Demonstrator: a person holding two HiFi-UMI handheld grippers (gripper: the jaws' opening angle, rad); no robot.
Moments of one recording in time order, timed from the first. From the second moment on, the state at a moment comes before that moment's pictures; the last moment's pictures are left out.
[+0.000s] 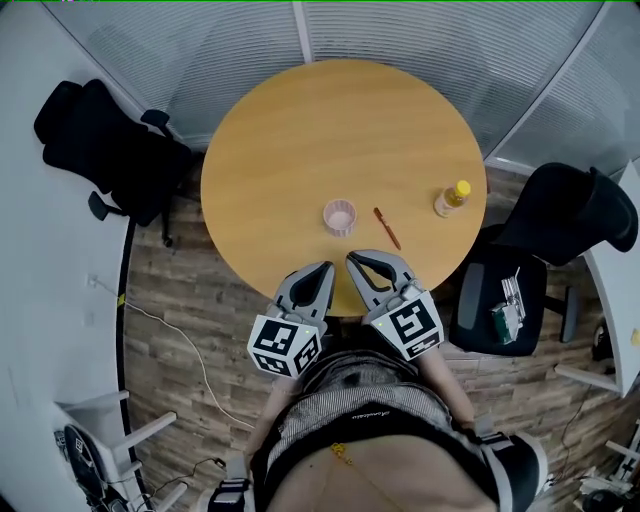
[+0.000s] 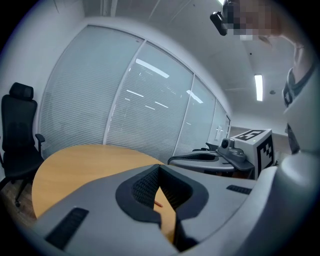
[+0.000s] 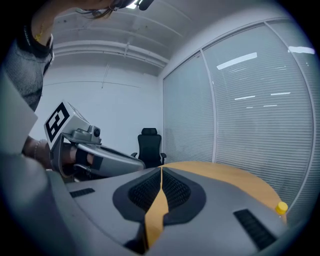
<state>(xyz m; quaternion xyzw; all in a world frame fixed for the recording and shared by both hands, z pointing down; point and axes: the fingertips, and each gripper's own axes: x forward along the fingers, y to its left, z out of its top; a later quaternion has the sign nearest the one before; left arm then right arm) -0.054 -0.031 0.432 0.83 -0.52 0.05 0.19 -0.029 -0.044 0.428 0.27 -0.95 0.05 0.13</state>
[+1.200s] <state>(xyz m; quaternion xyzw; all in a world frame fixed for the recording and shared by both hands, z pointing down) -0.111 -0.090 0.458 0.91 -0.36 0.08 0.21 -0.083 -0.092 0.446 0.42 -0.90 0.07 0.13</state>
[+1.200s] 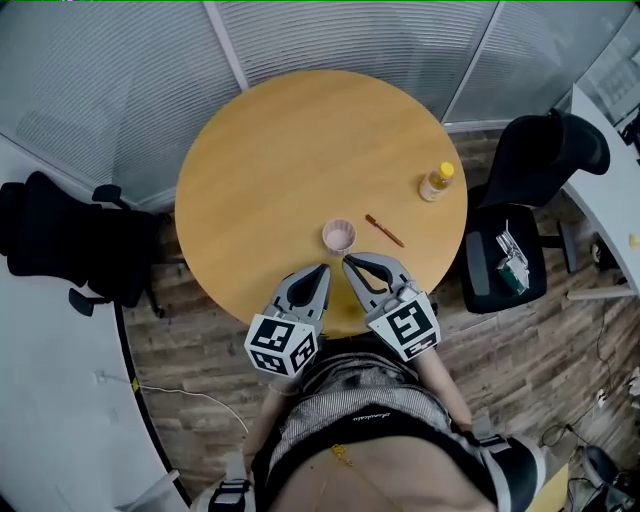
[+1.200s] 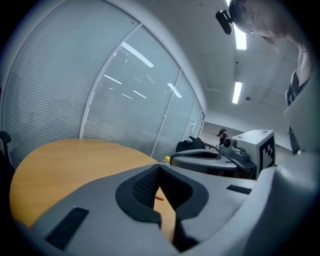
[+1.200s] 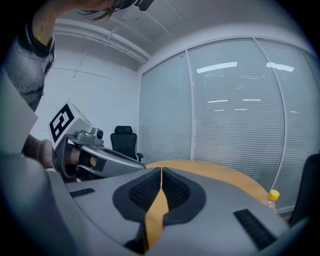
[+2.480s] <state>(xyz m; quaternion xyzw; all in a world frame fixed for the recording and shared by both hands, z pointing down) -0.068 -0.120 0.441 0.88 -0.41 0.06 0.21 -0.040 -0.123 0.433 0.35 -0.93 0.05 0.14</state>
